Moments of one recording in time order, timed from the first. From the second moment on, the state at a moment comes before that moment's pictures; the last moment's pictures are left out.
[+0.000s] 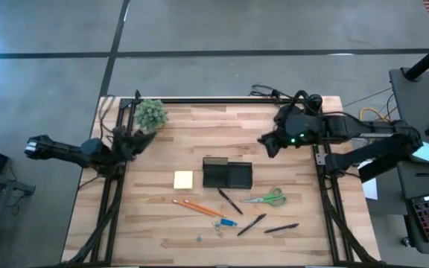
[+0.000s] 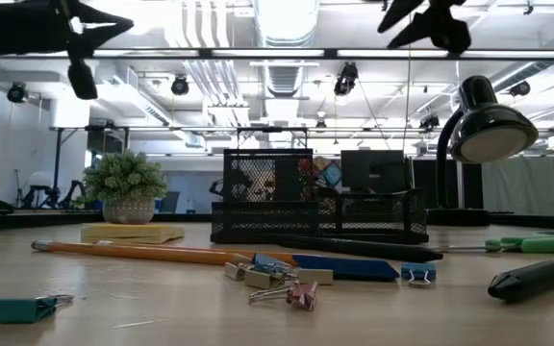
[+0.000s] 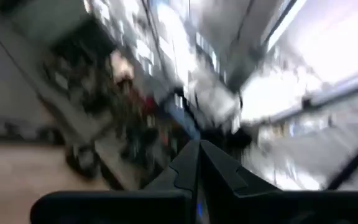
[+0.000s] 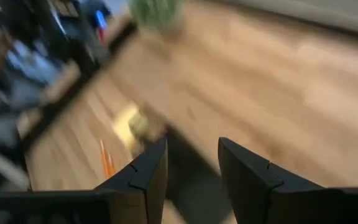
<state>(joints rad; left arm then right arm) -0.18 0.37 0.13 0.57 -0.54 -0.68 0.02 1.11 1.15 -0.77 0.22 0.81</state>
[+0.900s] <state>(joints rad) -0.58 1.02 0.67 -0.49 -0.26 -1.11 0.31 1.44 1.31 -1.26 0.13 1.08</state>
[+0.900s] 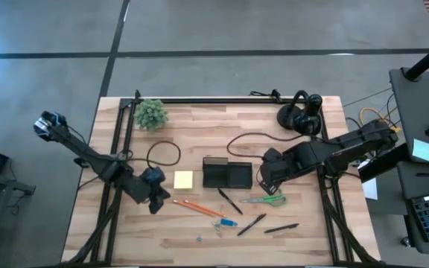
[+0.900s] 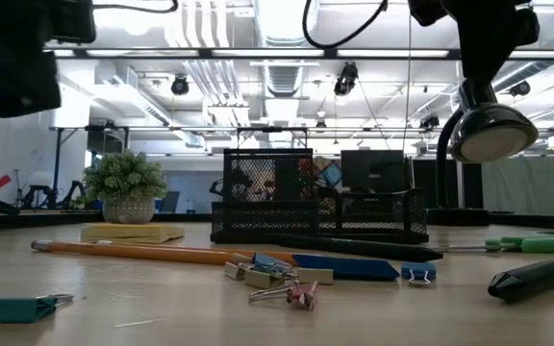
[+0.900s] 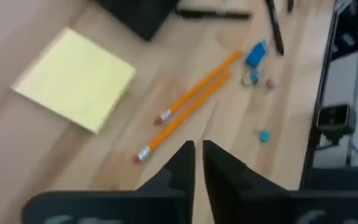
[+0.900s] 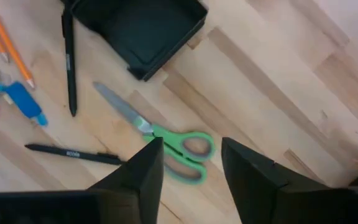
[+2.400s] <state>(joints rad) -0.30 1.15 0.65 -0.46 -0.13 -0.86 -0.09 1.60 1.42 -0.61 0.03 0.67</state>
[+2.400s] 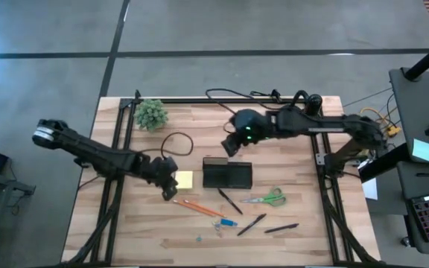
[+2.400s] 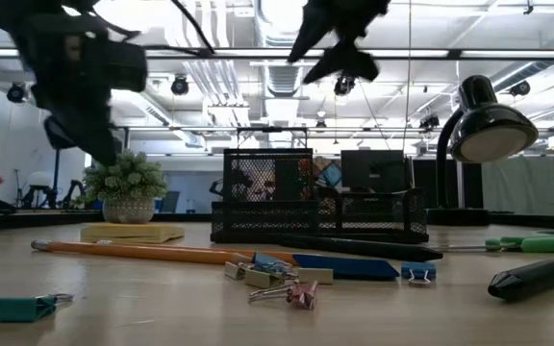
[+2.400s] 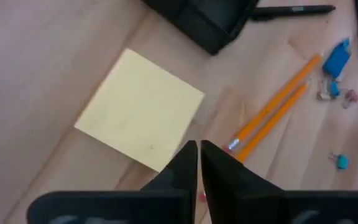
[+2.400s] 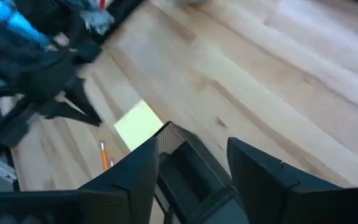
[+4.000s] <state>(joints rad) -0.48 1.34 0.48 -0.13 -0.46 -1.22 -0.10 1.72 1.61 -0.89 0.16 0.41</state>
